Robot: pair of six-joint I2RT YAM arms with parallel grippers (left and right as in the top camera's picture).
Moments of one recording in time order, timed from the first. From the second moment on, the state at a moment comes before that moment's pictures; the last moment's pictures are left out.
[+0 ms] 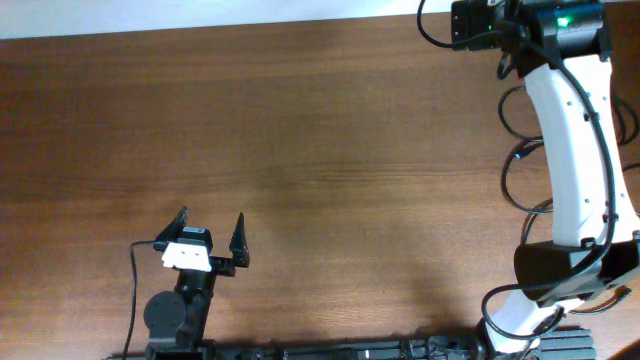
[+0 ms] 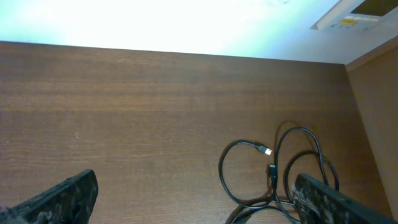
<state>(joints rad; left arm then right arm) -0.05 0.01 0.01 -0.06 0.12 -0.02 0.10 1.86 2.15 -1.10 0.28 -0.02</state>
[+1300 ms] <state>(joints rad) -0.05 0.01 0.01 -0.06 0.12 -0.01 0.10 1.74 2.15 -1.10 0.28 -0.02</state>
